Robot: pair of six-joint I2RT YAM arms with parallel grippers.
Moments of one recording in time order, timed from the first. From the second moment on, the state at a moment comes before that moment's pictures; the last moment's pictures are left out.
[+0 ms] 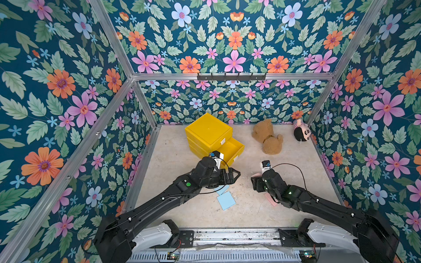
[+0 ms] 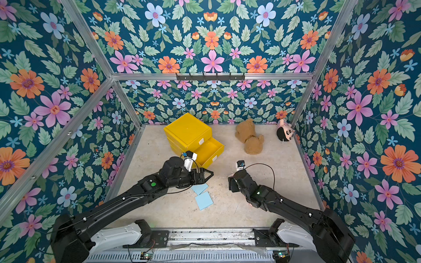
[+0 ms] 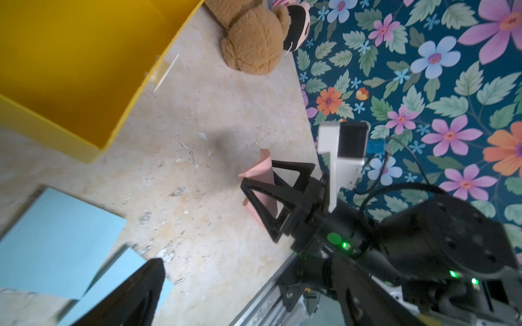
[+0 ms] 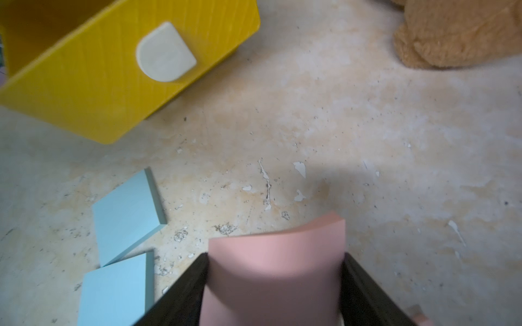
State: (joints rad) left arm -0.88 1.15 0.82 -0.21 0.20 -0.90; right arm 0.81 1.08 0.51 -0.12 0.25 0.49
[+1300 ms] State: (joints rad) left arm -0.96 1.53 0.95 0.28 0.36 -1.22; right arm 0.78 0.77 0.42 0.06 0.05 0.39
